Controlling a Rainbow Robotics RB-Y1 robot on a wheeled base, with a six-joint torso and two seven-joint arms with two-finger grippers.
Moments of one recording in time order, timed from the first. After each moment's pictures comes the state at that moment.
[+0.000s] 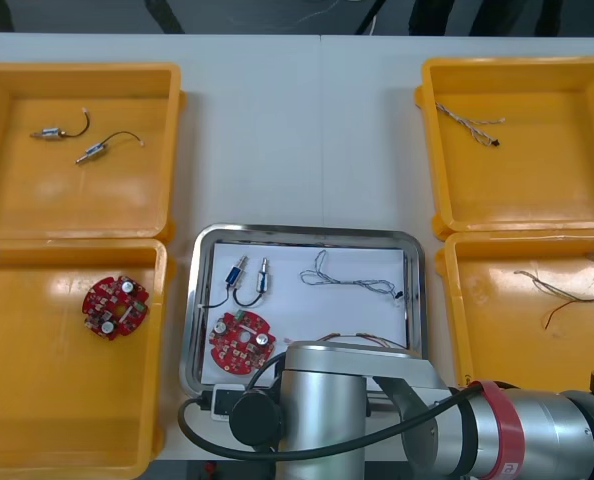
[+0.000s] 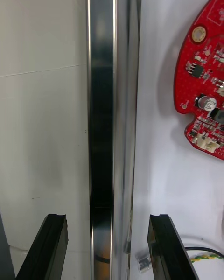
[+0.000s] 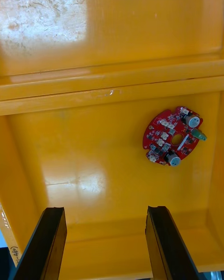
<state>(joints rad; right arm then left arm) -0.61 -0.35 1.23 -2.01 -0.29 1.67 1.60 -0.17 0.92 0.36 -2.16 1.02 1.91 -1.30</state>
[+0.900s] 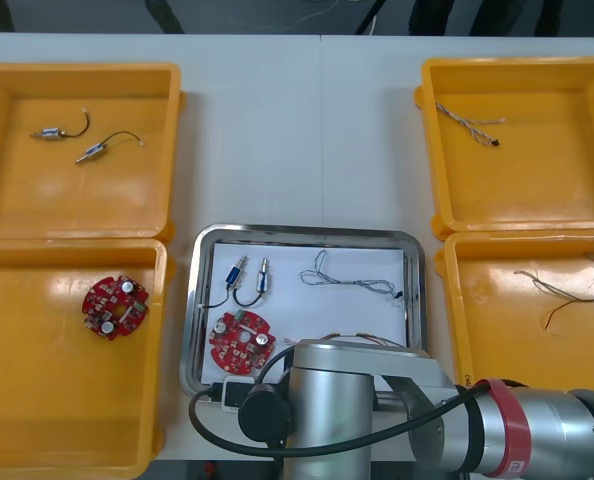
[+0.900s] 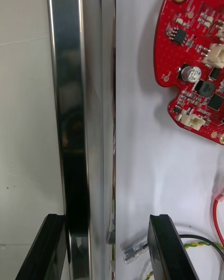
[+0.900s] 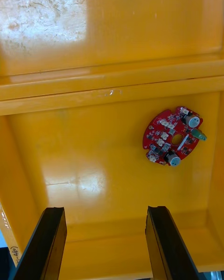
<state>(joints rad) -0.60 -0.37 1.23 -2.01 -0.26 1.66 1.60 -0.17 0.92 0.36 -2.16 1.02 1.91 -1.30</state>
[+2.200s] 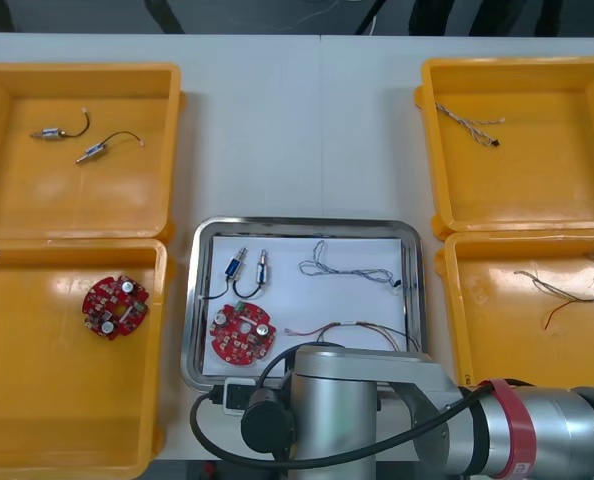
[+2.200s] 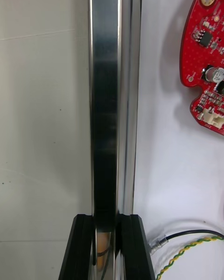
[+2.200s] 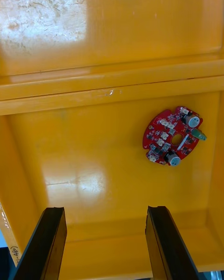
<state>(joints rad) -0.62 -0.39 1.26 -2.03 -0.24 1.66 1.60 -0.17 0.92 0.36 -2.16 1.02 1.91 -1.30</state>
